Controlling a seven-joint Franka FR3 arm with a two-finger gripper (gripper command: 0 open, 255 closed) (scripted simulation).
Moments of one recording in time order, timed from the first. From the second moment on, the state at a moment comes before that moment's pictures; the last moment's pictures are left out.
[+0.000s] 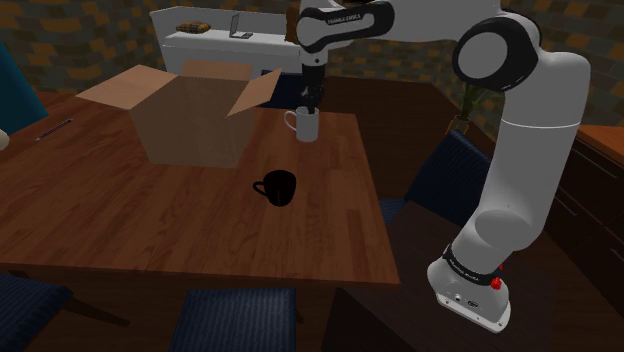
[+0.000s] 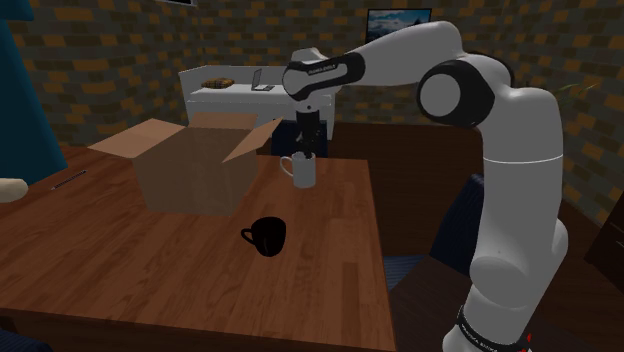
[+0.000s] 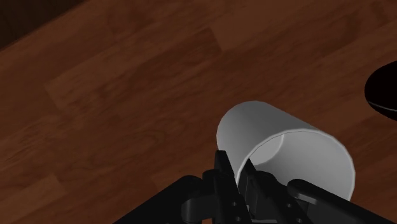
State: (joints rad) arm -0.06 0.29 0.00 -1.54 0.00 1.77 -0.22
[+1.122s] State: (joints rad) arm 0.02 0.22 0.05 -1.48 -0.01 1.63 -0.10
